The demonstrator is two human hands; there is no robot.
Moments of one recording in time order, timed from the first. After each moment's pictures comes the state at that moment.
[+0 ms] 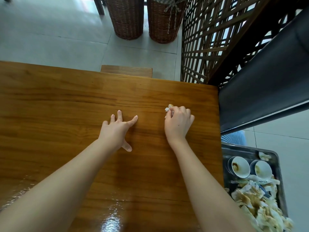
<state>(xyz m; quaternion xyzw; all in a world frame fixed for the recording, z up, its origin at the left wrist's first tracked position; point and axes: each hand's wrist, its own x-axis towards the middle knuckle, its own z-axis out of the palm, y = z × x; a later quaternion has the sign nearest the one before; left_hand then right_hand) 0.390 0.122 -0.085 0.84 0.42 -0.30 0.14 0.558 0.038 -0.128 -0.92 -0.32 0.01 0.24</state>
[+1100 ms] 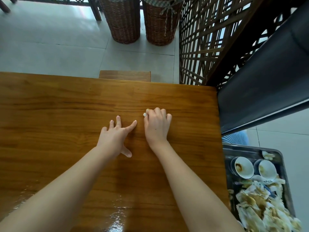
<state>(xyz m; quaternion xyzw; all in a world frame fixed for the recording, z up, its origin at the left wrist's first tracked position) 0.392 0.123 -0.084 0.84 0.41 -0.32 0.12 0.511 0.067 -0.129 -0.87 -0.43 0.00 0.25</state>
